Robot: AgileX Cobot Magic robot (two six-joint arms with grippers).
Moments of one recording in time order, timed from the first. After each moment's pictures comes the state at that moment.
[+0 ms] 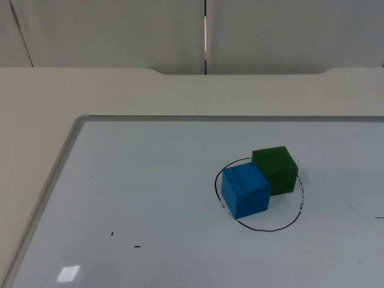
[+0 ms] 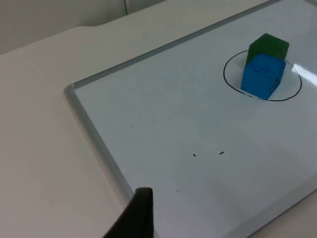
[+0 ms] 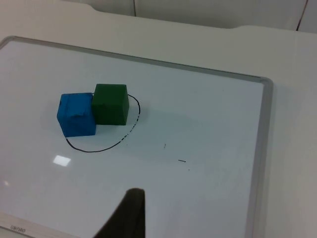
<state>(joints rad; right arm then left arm) 0.20 0.00 -0.52 0.03 1.08 -0.04 -0.57 0.00 -0.50 0.04 1.08 0.01</state>
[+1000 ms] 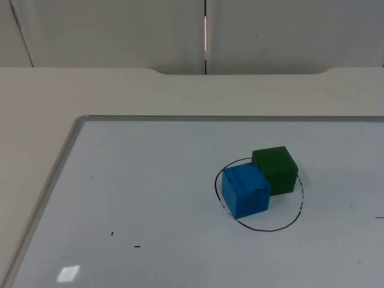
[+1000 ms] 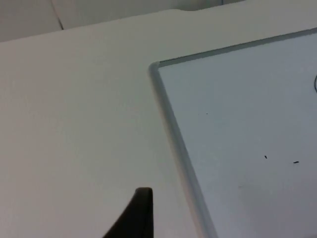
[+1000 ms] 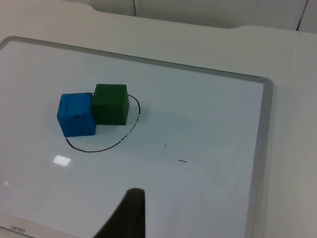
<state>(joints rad) 0.20 0.00 -0.52 0.03 1.08 -0.04 -0.25 0.00 -0.50 0.04 1.08 0.01</state>
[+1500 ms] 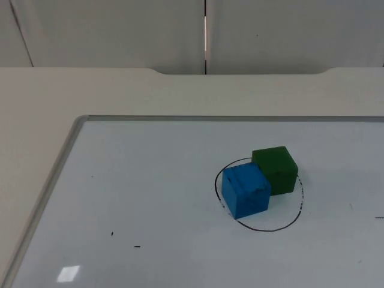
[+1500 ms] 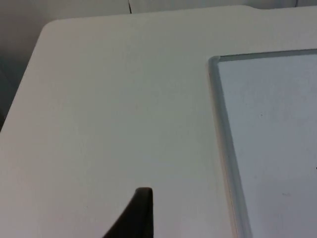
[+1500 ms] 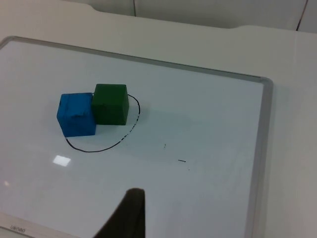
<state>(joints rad) 0.20 0.00 -0.52 0.03 1.08 -0.04 -0.03 0.00 -0.50 0.04 1.08 0.01</state>
